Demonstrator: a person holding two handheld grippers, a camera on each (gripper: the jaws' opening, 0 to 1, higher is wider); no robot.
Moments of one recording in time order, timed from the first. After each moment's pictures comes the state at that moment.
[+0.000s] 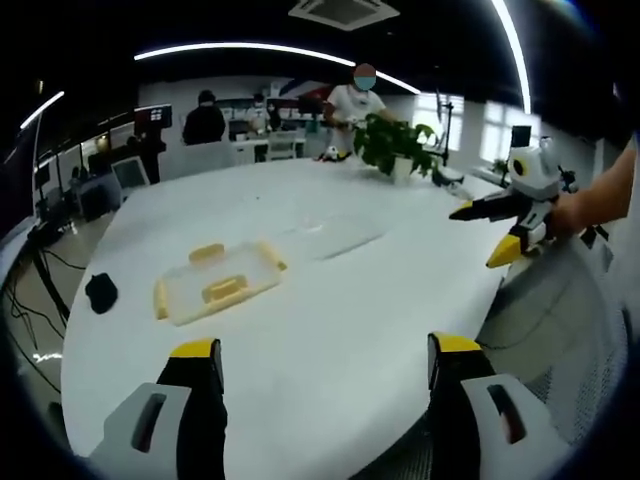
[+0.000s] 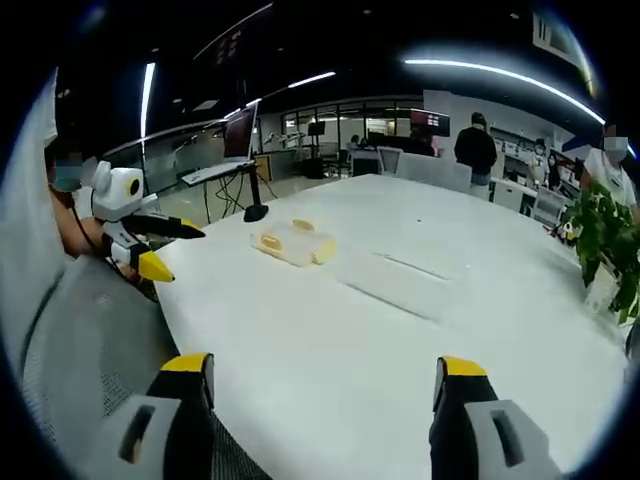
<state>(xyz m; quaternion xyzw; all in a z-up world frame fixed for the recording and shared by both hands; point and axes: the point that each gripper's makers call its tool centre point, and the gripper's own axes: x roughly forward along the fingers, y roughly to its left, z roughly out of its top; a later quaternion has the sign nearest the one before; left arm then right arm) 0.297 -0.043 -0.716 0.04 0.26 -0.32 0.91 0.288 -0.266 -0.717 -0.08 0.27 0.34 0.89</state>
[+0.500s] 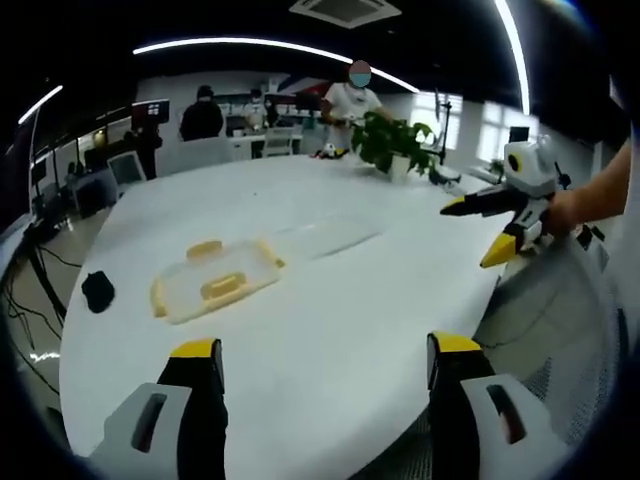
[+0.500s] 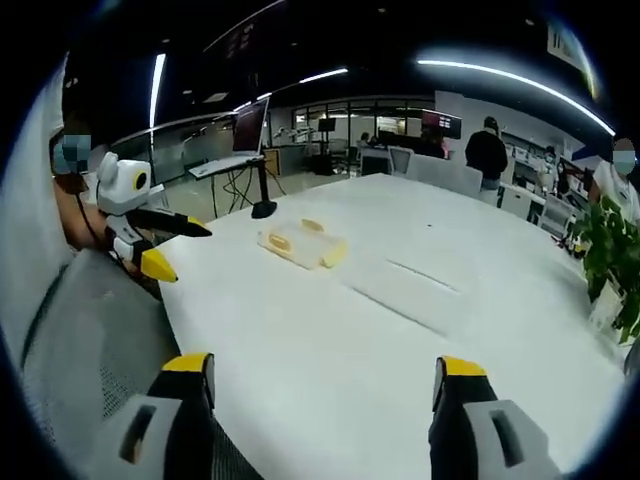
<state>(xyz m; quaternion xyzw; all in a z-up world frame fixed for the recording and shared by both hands) 0.299 -0.041 -0.717 0.05 0.26 -0.33 0.90 0.300 -0.245 -0.711 -0.10 0.27 0.37 0.88</state>
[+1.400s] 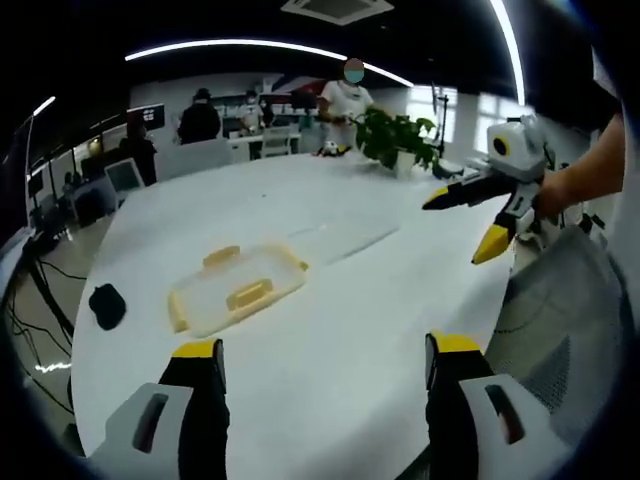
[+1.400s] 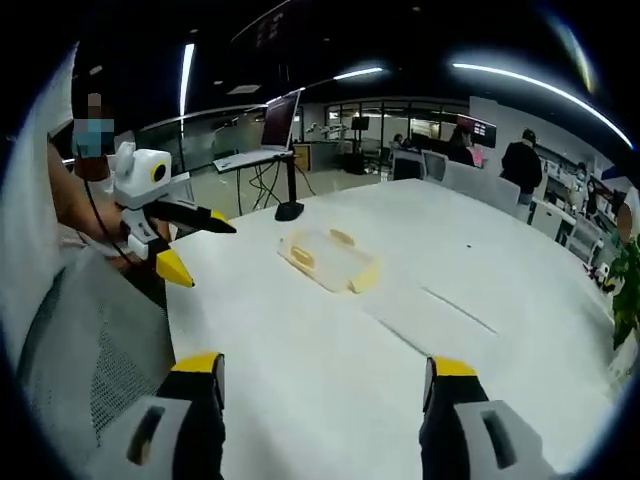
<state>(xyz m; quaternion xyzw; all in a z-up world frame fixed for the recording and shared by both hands) 0.328 -0.017 -0.718 0.06 0.26 -0.34 0.90 0.331 -0.196 -0.713 -0.13 0.27 0.42 0.85</state>
